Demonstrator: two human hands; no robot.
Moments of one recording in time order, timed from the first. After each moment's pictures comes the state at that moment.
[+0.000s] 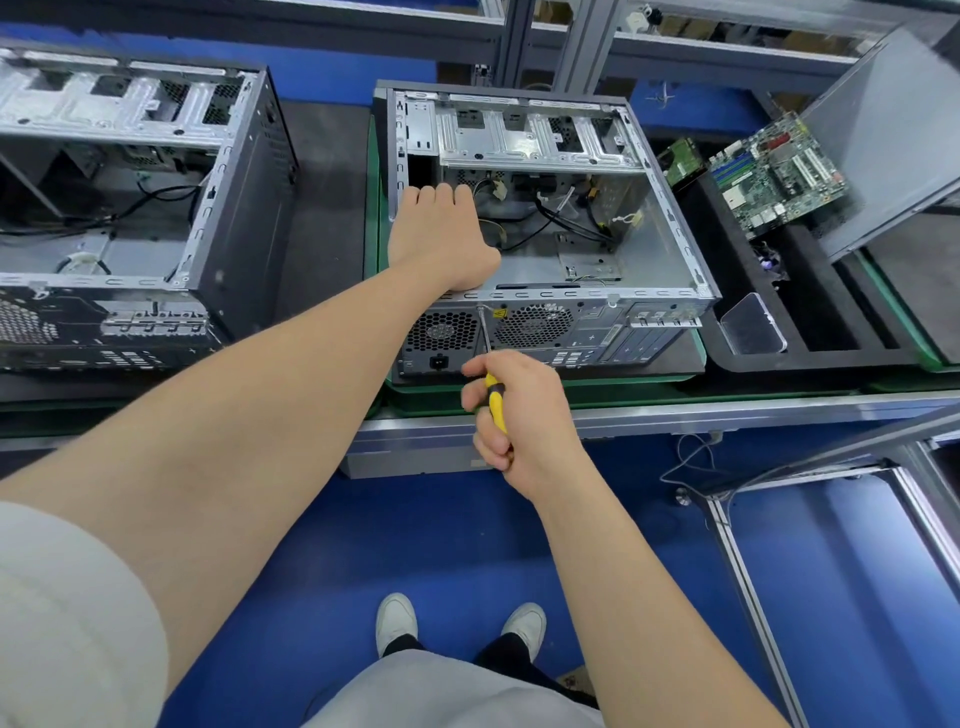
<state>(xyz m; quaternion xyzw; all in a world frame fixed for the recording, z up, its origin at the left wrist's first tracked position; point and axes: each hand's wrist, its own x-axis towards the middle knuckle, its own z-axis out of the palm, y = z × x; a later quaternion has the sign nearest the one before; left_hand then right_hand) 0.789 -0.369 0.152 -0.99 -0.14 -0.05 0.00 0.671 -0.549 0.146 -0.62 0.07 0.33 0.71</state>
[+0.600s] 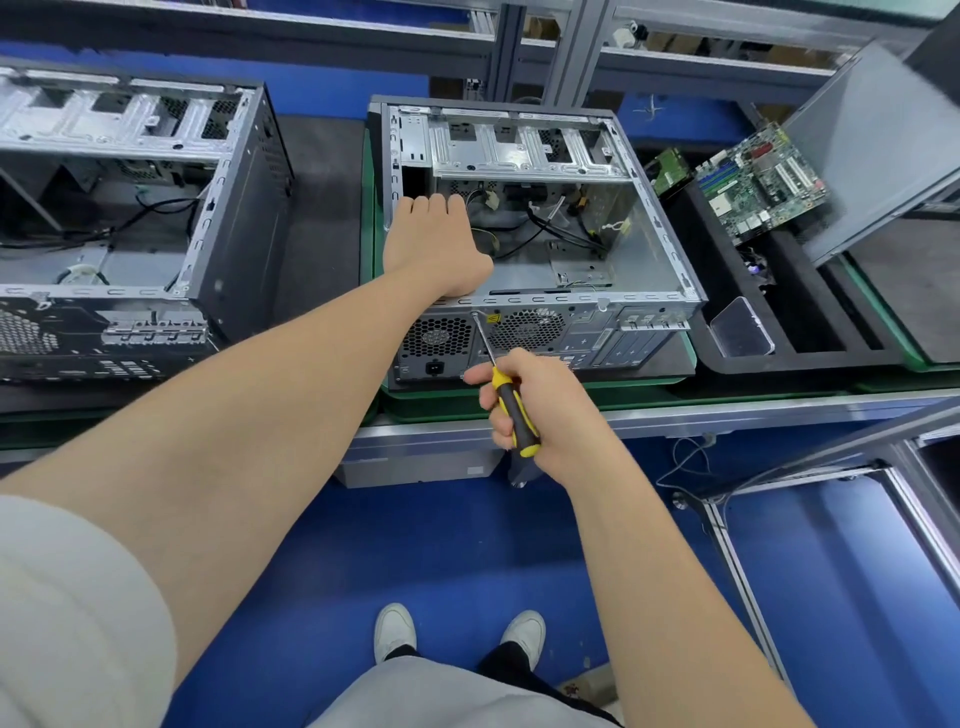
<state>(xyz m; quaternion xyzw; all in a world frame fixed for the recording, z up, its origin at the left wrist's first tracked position) 0.787 -0.370 0.155 -0.99 -0.13 -0.05 -0.01 0.694 -0.564 0.157 -0.66 0.07 0.39 0.64</state>
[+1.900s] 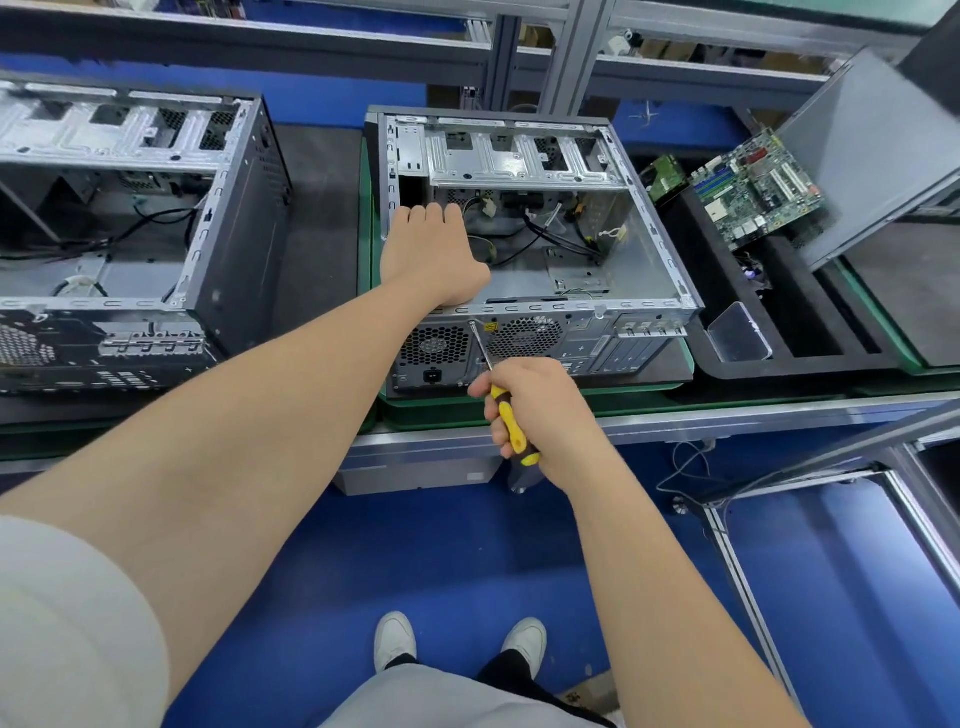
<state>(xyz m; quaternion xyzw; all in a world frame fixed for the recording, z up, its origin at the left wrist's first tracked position) 0.787 -0.370 0.155 -0.99 -0.14 -0.04 0.00 0.693 -0.564 0.161 -0.76 0.01 0.33 0.56</state>
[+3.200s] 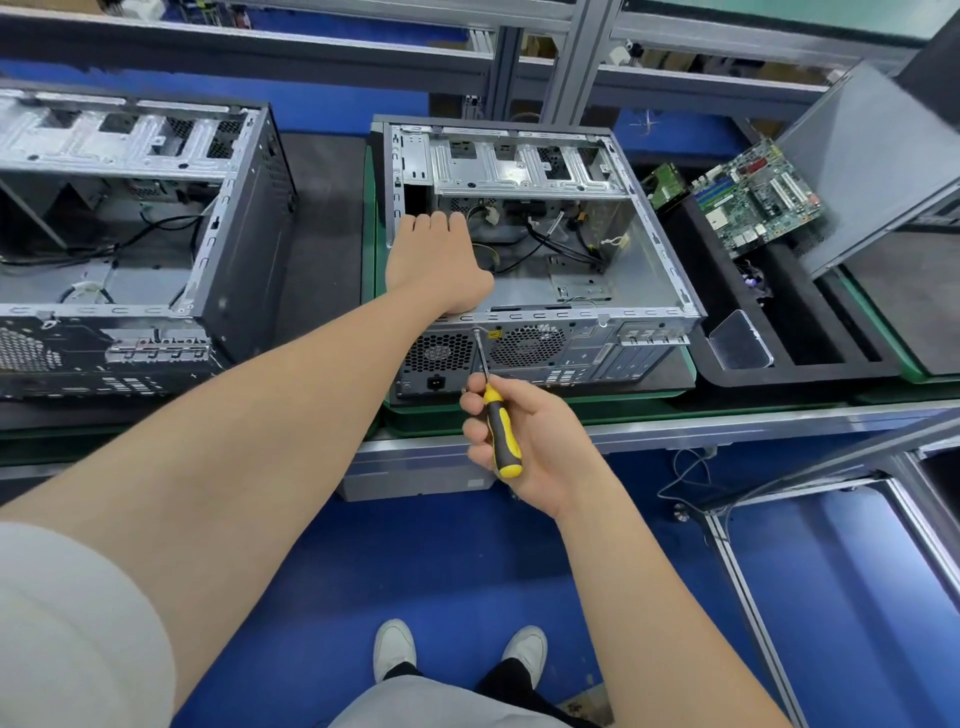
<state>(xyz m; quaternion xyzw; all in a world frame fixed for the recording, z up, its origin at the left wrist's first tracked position) 0.790 -0.369 0.153 -0.99 -0.14 -0.04 0.00 0.684 -0.566 0.137 -0.40 0.07 0.49 0.77</state>
